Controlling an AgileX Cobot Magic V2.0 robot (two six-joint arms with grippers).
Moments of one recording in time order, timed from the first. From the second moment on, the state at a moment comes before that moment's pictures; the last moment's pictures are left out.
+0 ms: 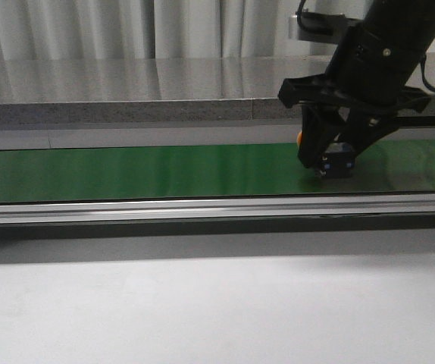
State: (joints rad) left arm -0.04 0.42 -0.30 -0.23 0.12 0.30; right arm 0.29 1.77 -1.27 0.24 0.72 -0.14
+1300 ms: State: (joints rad) left arm -0.04 0.42 -0.30 -0.23 0.12 0.30; right arm -0.39 1.84 -1.33 0.01 0.68 -0.23
